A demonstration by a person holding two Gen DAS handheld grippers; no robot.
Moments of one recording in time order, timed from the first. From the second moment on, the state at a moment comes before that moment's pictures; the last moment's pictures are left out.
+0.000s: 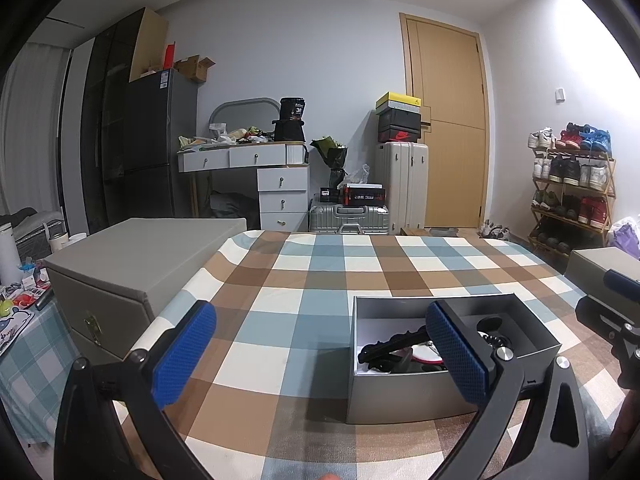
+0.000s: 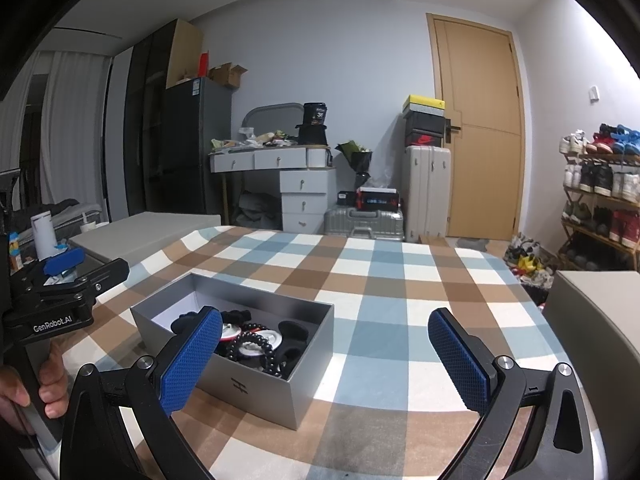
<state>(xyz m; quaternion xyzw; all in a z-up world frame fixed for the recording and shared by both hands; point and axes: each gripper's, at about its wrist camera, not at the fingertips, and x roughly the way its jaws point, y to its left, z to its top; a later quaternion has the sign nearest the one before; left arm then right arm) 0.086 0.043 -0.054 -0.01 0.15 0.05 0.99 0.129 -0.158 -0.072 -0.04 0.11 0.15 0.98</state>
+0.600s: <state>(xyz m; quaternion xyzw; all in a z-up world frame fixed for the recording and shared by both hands) 0.086 0.043 -0.054 -0.01 0.15 0.05 0.99 0.126 -0.158 -0.072 -0.04 0.11 0.16 0.98</state>
